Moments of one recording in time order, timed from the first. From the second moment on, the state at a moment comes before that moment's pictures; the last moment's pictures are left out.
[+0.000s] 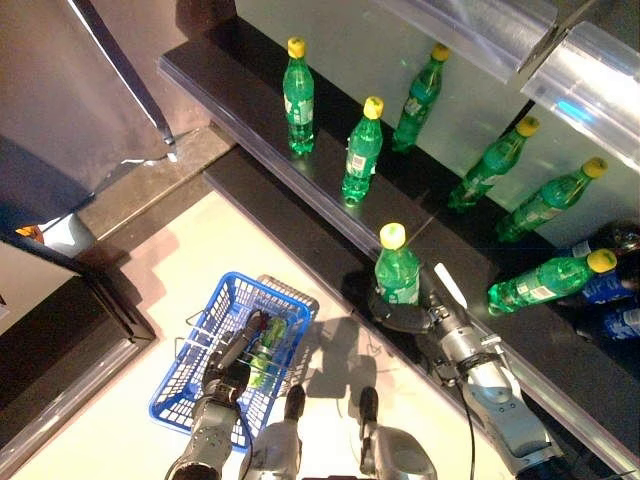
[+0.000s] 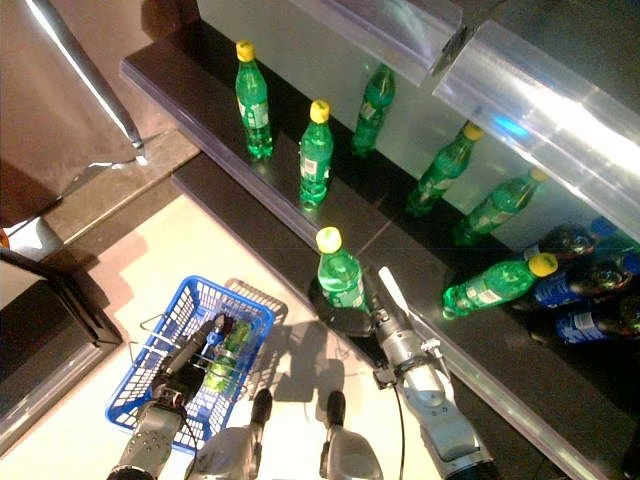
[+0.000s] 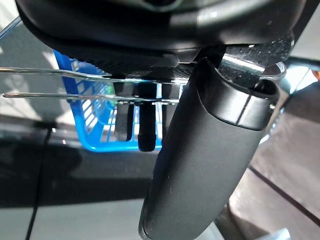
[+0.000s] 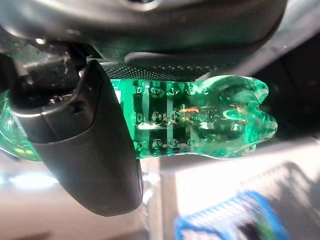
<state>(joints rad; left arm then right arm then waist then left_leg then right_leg) -0.04 0.17 0.01 0.61 -1.21 -0.10 0.03 0.02 -0.42 0.27 0.04 0.15 -0.14 0.04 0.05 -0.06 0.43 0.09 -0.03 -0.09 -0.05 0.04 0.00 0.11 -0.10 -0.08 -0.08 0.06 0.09</state>
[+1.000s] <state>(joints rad) -0.05 0.50 -0.29 0.04 -0.85 0.42 -0.15 -0.36 -0.30 0.62 0.49 0.04 0.17 0.00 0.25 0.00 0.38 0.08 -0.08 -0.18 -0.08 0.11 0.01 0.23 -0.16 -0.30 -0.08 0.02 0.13</state>
